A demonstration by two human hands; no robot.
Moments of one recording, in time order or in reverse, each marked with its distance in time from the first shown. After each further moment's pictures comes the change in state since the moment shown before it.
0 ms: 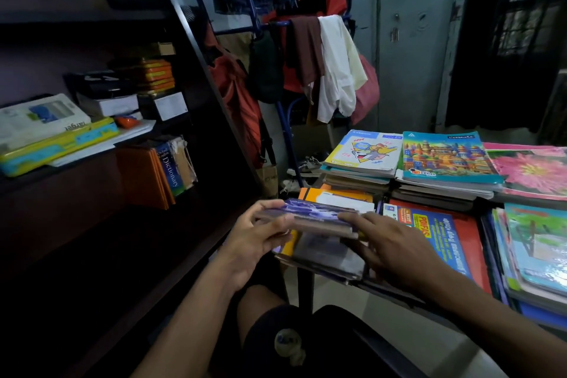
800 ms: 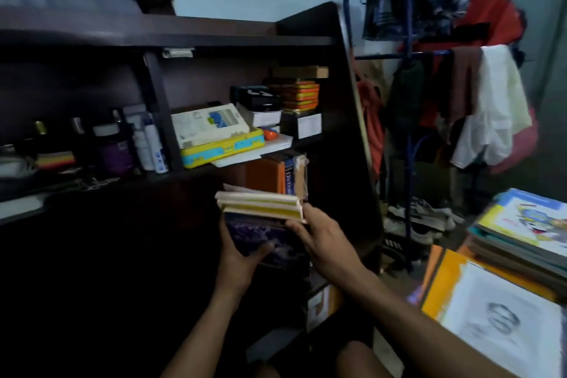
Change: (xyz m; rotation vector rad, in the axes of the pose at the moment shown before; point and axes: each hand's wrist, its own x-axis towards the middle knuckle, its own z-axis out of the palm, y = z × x) left_hand -0.026 -0.013 -0.233 0.245 0.792 0.376; right_hand 0.214 -0.249 0.080 0.809 0.038 -0.333
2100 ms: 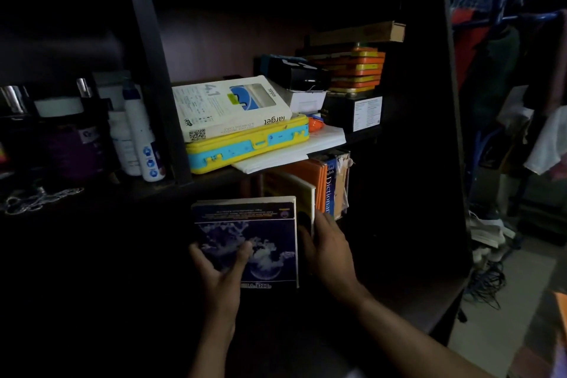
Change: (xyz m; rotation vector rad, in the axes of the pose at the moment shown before) left_hand 0.108 -0.082 -0.041 -0.252 0.279 -0.096; right_hand 0.115 0.106 0.156 -0.022 0.150 0.173
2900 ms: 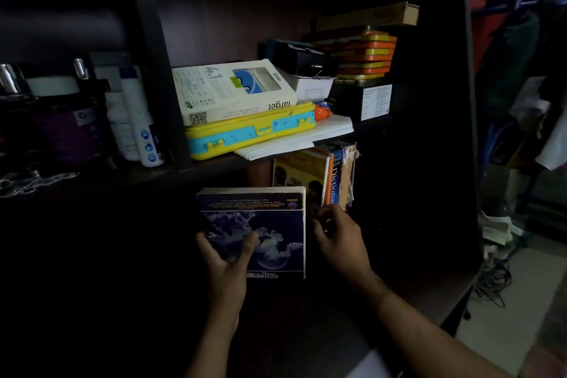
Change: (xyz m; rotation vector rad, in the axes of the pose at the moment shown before) left_hand -0.006 0.003 0.004 0.073 -0.009 -0.038; right_hand 0.008 0.030 -0.005 0.106 -0.034 0.072
